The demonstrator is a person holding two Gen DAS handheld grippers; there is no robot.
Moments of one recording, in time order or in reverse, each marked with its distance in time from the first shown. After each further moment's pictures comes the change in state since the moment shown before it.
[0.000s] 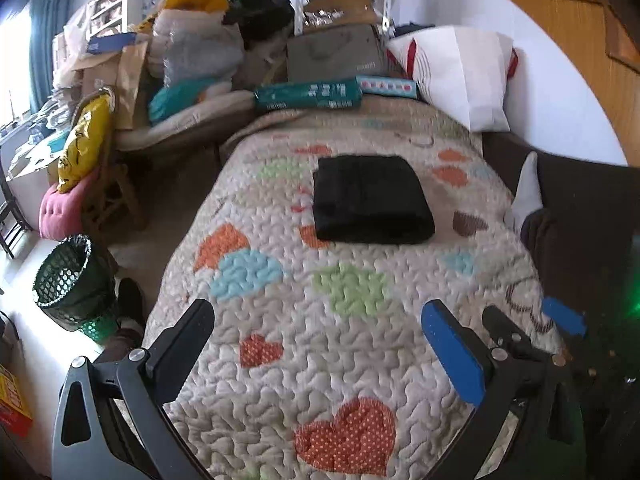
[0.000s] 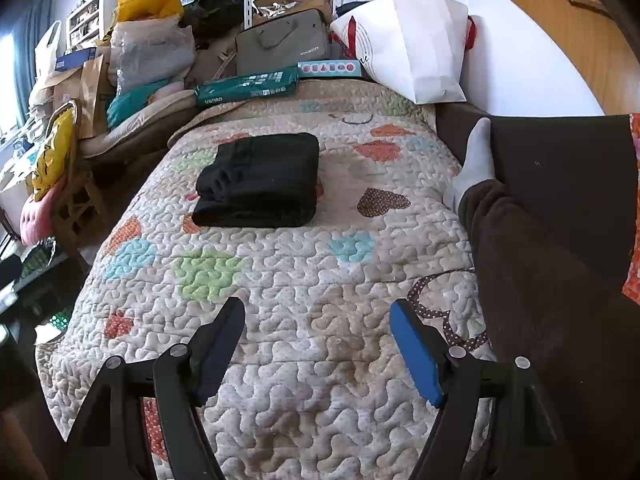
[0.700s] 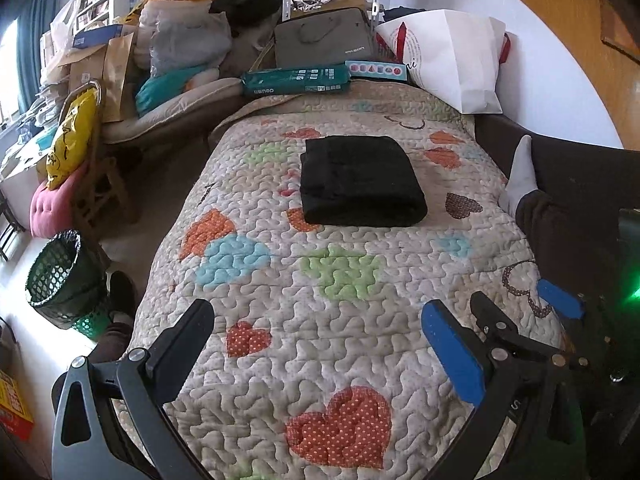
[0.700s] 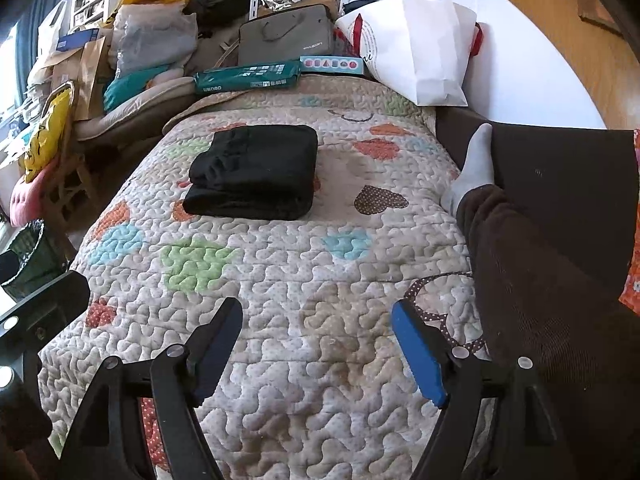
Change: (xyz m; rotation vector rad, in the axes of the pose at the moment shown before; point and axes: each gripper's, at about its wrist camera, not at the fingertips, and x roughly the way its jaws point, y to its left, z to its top) left arm 0.009 -0.005 -0.006 0.017 0.043 -0.026; right arm 0.009 0.007 -0.003 -0.054 0.006 -0.045
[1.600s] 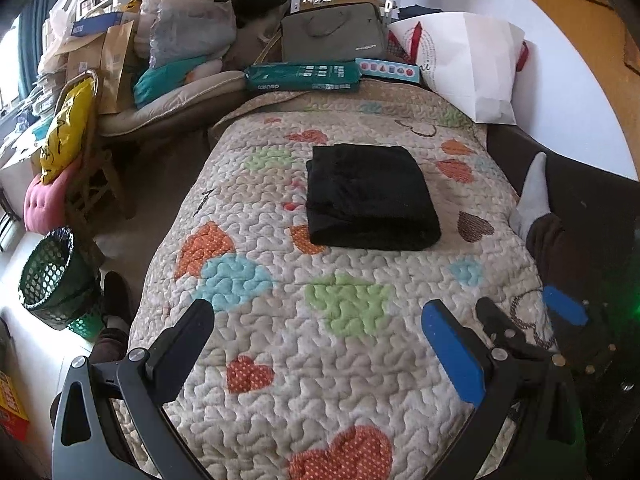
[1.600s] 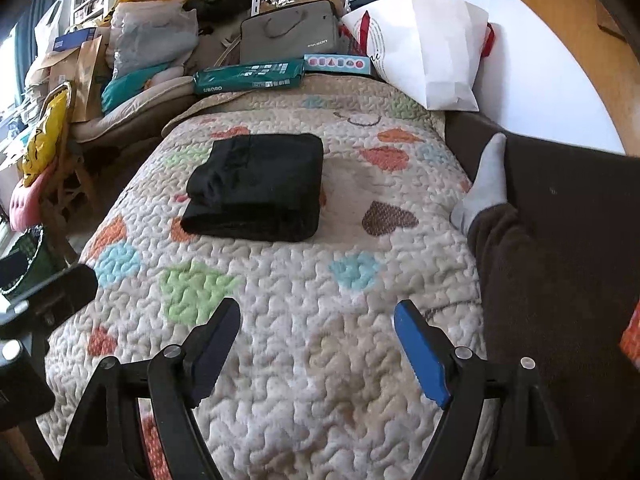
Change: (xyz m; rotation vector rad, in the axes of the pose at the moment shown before) left arm 0.029 0.016 0.040 -0.044 0.034 -0.012; right arm 0.018 0.005 0.039 -0.012 0.022 0.010
